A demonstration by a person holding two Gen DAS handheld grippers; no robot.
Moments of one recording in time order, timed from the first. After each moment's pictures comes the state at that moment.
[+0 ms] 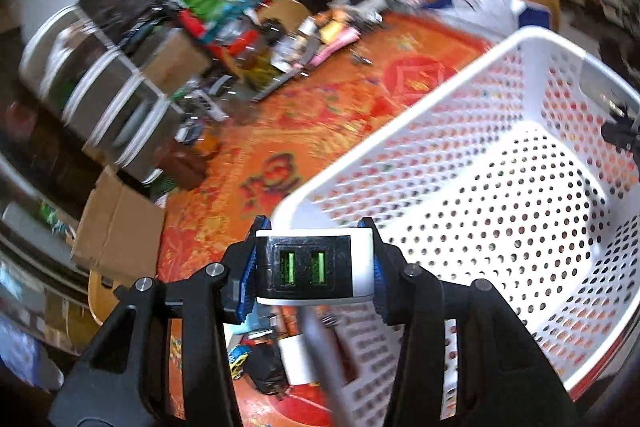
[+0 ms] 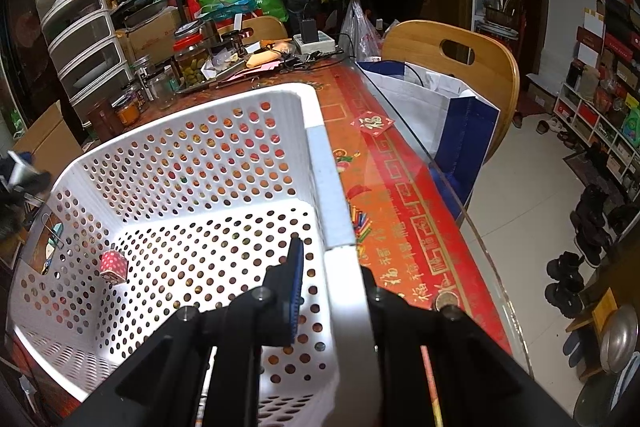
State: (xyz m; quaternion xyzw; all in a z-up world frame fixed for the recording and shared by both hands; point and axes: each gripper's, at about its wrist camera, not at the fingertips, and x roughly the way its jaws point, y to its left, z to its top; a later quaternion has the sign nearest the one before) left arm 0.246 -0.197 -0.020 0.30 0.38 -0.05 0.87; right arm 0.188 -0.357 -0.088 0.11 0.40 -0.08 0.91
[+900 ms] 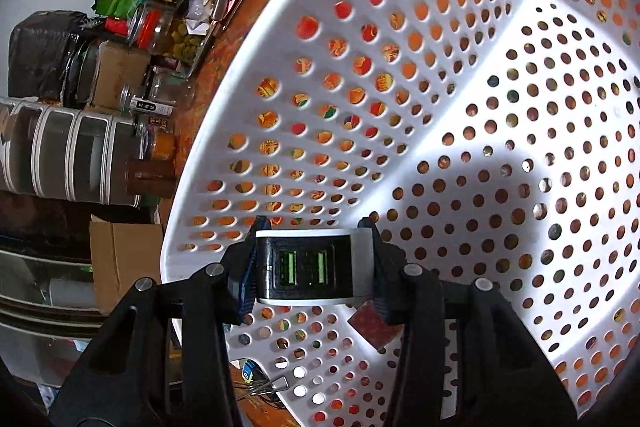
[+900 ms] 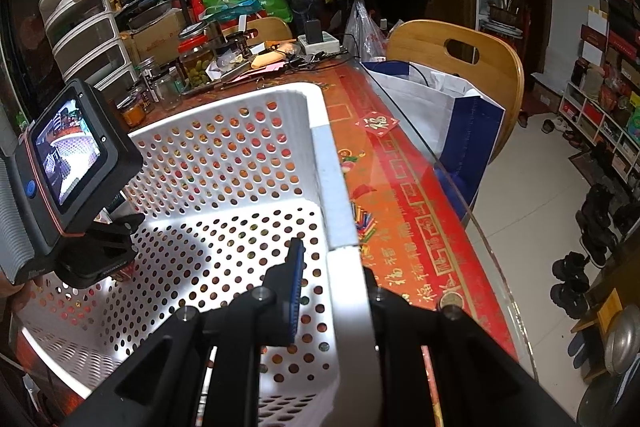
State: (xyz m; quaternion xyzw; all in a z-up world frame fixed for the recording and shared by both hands) left arm 0.315 -0.269 -0.135 0.47 0.48 -0.05 0.74; right arm 0.187 -0.359 -0.088 0.11 0.40 -0.07 0.91
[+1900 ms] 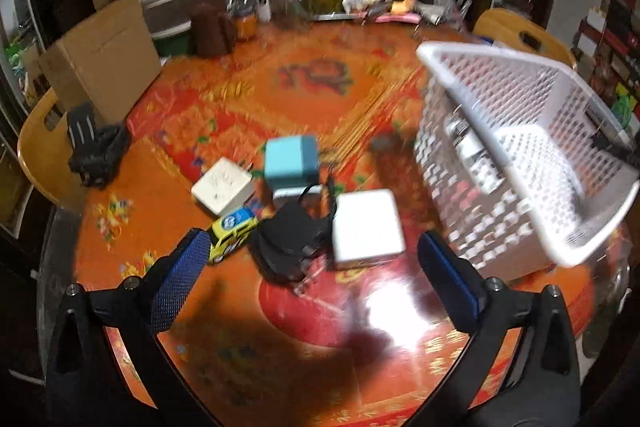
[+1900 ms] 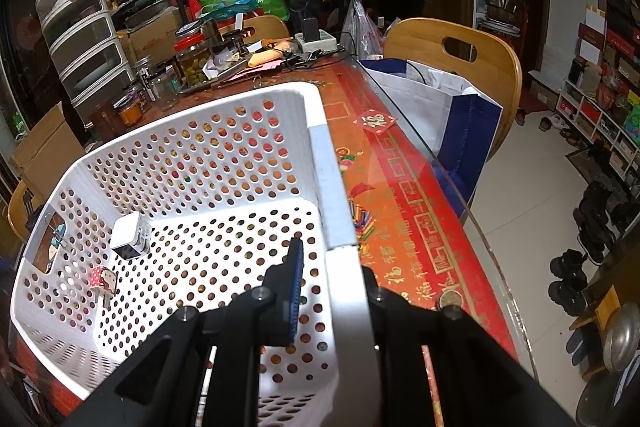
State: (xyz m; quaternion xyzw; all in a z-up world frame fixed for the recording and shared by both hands) left arm 0.175 0.024 -0.088 0.05 0.43 -0.05 0.90; right arm 0.190 -0.356 -0.087 0.11 0.40 -0.08 0.91
